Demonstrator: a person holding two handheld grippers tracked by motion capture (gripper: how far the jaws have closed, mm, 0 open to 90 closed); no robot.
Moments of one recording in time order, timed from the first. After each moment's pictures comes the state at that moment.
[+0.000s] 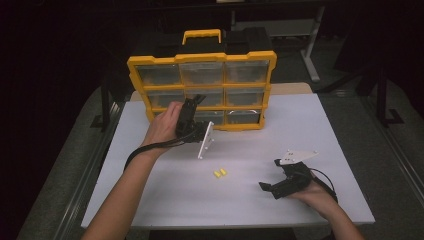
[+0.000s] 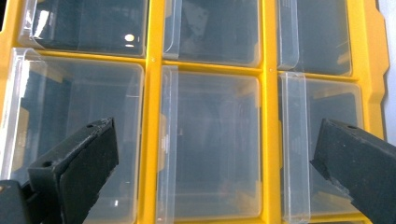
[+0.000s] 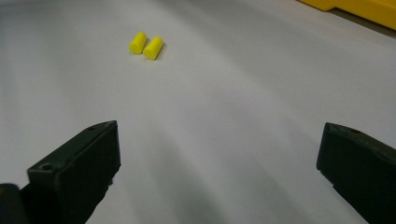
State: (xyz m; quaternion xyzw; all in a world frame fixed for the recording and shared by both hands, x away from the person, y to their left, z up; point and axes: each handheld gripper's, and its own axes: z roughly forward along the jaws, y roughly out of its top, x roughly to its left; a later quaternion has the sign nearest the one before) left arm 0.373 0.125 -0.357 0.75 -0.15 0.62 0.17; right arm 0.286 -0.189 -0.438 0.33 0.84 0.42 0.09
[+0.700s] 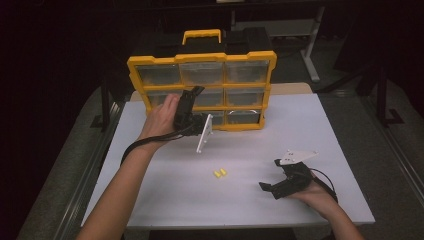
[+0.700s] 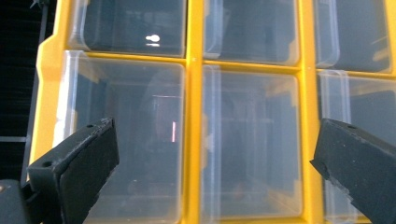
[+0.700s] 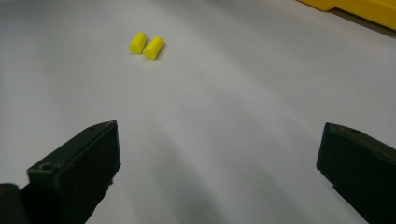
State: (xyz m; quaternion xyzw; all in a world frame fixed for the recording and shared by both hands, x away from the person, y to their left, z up) left arm 0.377 0.126 -0.332 0.74 -0.15 0.64 0.18; right arm 0.286 -0.189 -0.438 0.33 0.84 0.42 0.09
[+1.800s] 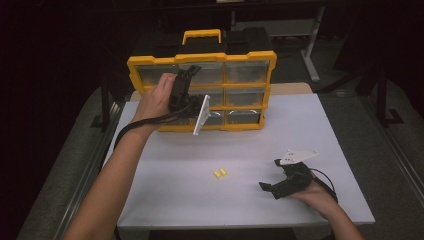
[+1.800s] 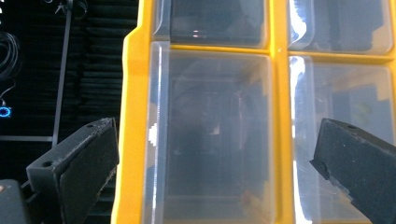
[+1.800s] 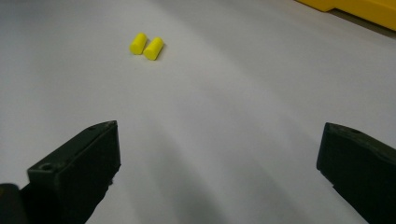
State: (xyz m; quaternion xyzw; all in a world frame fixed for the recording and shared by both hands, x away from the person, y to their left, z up) left arm 0.394 0.128 -0.285 0.71 -0.16 0.66 0.16; right arm 0.286 -0.189 -0.437 0.32 0.84 0.43 0.09
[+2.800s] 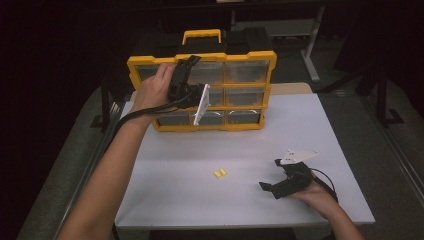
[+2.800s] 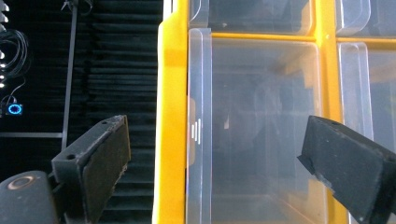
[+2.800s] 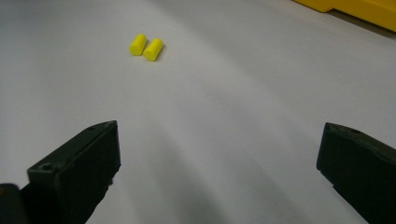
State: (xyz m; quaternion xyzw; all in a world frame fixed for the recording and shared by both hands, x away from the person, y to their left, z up) left arm 0.404 0.127 -0.267 0.71 -0.16 0.67 0.15; right arm 0.286 -0.190 -0.437 0.33 0.84 0.43 0.09
